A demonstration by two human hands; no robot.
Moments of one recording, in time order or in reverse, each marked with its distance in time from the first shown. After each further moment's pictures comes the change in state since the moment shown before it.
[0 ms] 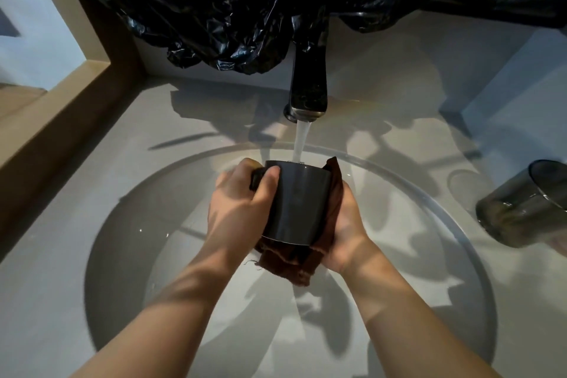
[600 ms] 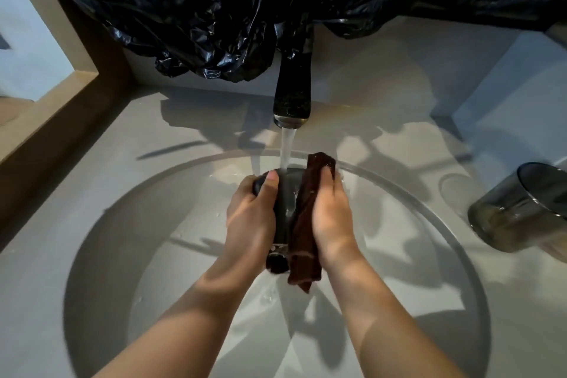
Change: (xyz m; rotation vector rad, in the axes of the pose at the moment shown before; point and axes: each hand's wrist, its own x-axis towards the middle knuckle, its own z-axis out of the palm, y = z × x) left_hand 0.002 0.005 0.036 -0.423 -0.017 -0.345; right_hand 0.003 -0.004 0.008 -0.614 0.417 -0.530
